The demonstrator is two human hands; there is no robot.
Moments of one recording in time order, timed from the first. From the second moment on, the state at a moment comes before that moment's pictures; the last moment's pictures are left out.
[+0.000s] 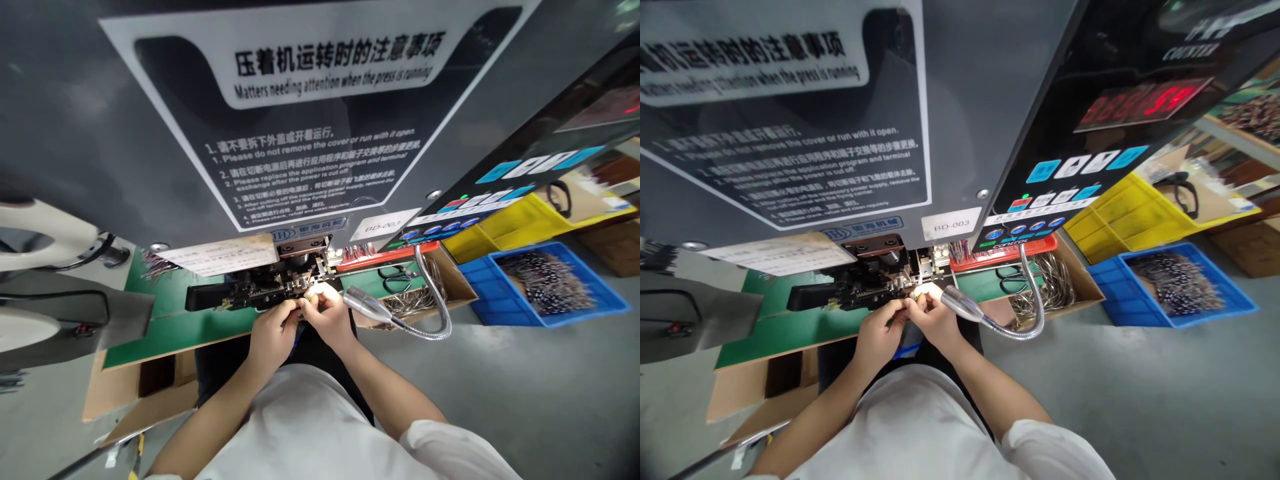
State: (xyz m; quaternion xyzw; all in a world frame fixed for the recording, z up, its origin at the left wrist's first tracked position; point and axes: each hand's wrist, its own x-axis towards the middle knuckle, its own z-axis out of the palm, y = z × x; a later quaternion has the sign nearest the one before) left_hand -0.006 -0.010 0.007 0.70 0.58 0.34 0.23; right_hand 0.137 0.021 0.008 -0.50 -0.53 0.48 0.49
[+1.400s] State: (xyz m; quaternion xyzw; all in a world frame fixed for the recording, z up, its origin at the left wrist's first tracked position) left_hand -0.006 -0.012 0.009 0.70 0.60 0.34 0.17; right_hand 0.134 0.024 0.010 -0.47 -0.62 0.36 0.51
